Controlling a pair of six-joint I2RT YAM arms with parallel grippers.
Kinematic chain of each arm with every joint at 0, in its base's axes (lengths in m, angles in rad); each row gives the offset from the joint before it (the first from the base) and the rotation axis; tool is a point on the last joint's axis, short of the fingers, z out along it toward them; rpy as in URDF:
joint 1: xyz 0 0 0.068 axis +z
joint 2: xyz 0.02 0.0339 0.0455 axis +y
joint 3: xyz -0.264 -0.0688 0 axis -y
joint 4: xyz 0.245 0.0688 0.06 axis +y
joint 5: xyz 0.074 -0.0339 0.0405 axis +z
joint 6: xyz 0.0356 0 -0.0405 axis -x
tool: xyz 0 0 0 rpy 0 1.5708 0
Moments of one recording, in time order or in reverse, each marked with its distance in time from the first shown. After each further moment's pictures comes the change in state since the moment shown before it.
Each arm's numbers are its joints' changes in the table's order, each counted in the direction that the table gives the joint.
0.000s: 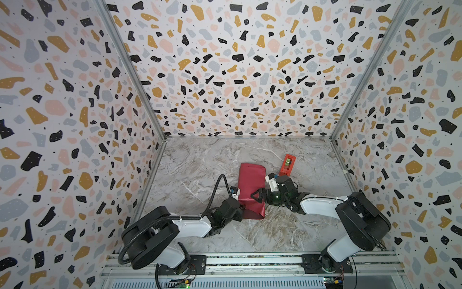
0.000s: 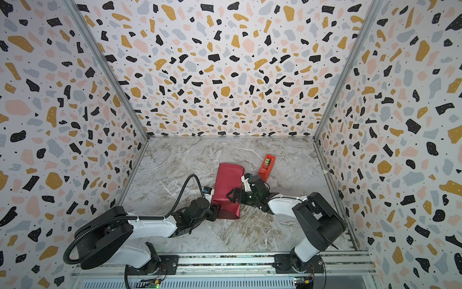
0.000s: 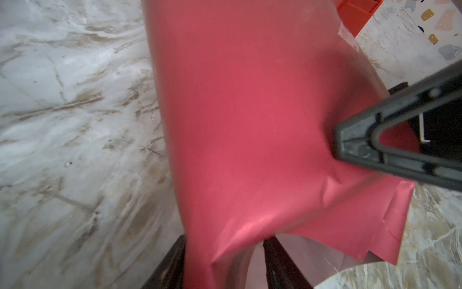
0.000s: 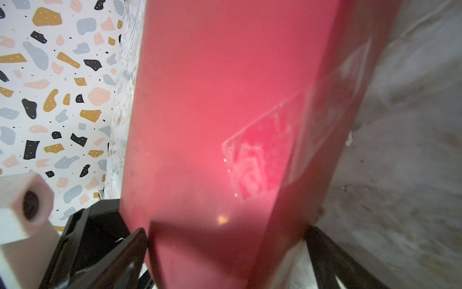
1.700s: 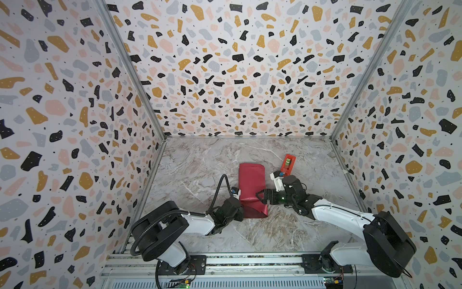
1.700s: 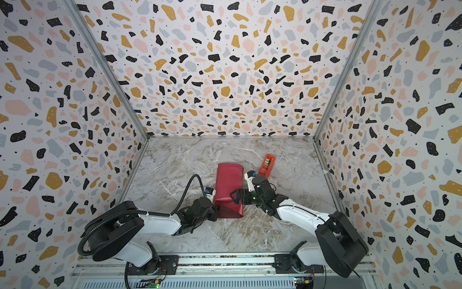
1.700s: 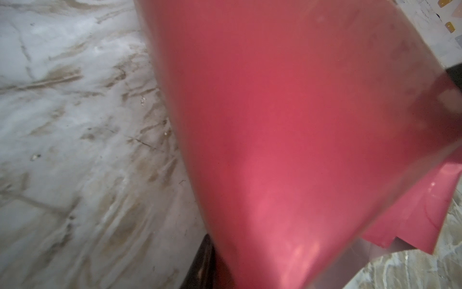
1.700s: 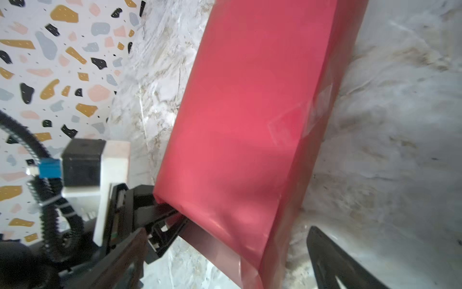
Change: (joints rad) left arm 0.014 0.101 0.013 -0.053 -0.034 0.021; right arm 0.049 -0.277 -0.047 0.193 -0.163 0.138
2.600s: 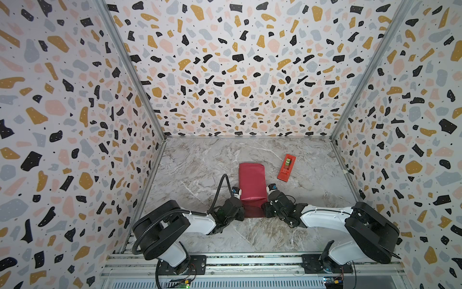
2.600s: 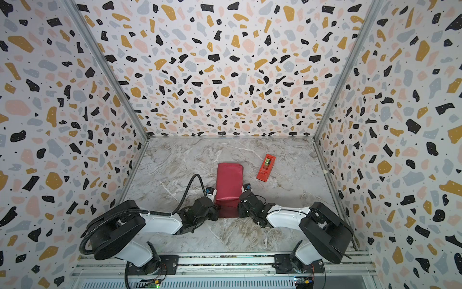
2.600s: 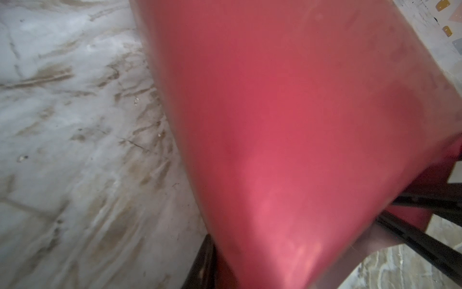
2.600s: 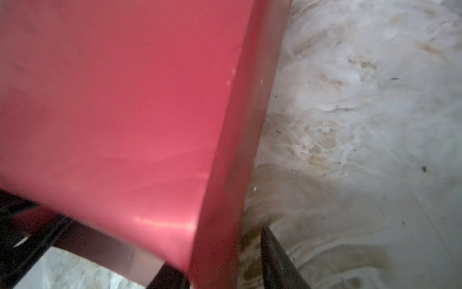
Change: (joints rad) left arm -0.007 0.015 0.015 0.001 0.001 0.020; right arm 0.174 0.170 -0.042 -0.015 -0.371 -0.008
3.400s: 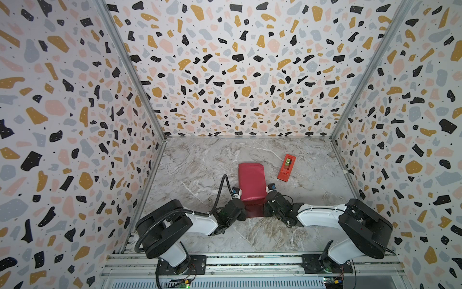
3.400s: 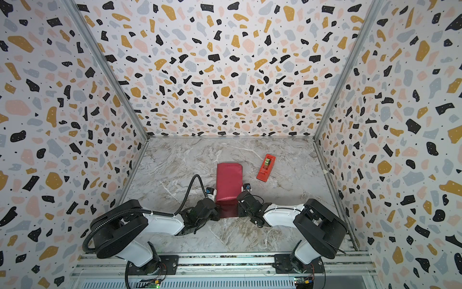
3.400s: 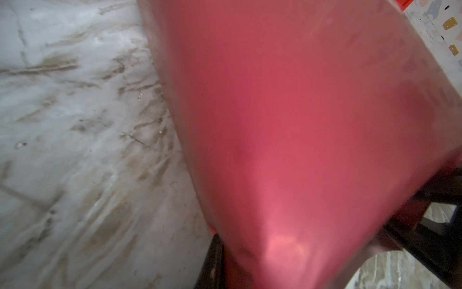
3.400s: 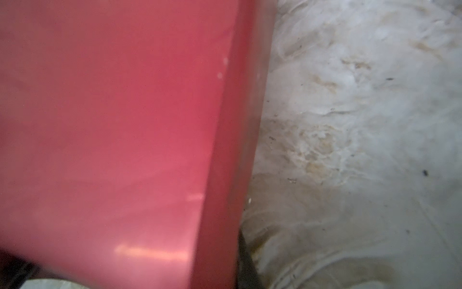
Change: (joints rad) left arm -0.040 0.025 0.018 -0.001 0.071 0.101; right arm 0.021 0.052 0.026 -0.007 -0.056 -0.045
